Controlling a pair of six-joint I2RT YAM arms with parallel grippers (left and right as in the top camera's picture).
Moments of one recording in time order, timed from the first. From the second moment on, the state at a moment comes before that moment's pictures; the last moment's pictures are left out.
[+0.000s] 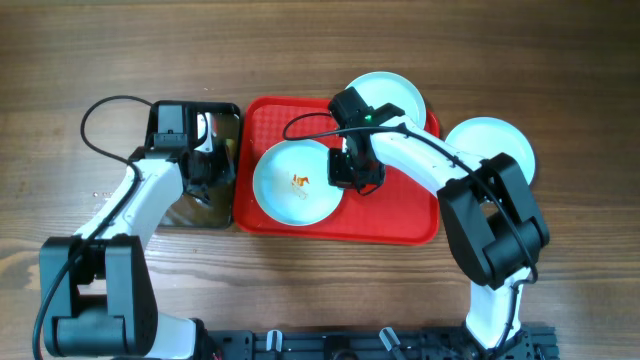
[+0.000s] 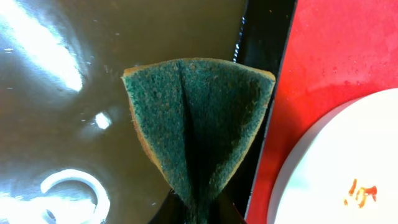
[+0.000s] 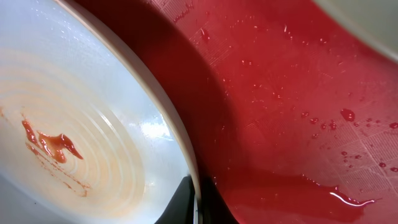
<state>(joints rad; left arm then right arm) -0.02 1.64 0.90 -0.48 0.18 -0.23 0.54 2.05 1.37 -0.82 -0.24 0.55</state>
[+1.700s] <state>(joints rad) -0.45 1.81 0.92 -0.27 0.47 -0.52 0.54 2.05 1.37 -0.82 -0.24 0.55</state>
